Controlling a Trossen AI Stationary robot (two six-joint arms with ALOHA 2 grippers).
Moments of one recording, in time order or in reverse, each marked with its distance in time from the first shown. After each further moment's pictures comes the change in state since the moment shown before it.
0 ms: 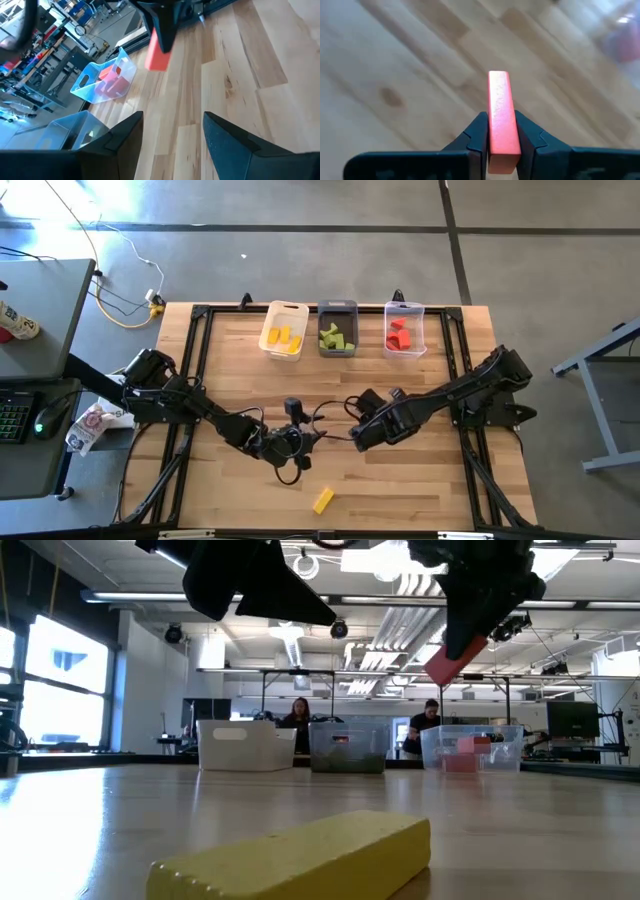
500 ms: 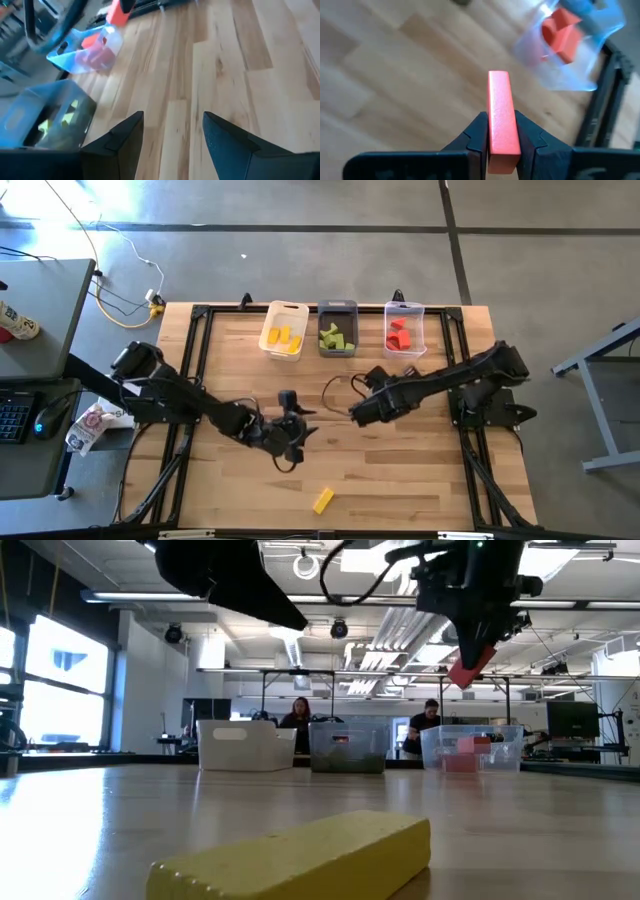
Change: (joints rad) left arm 0.051 -0.123 0.000 -0.280 0.146 -0.218; right arm -0.141 -0.001 0.001 -0.282 0.085 0.026
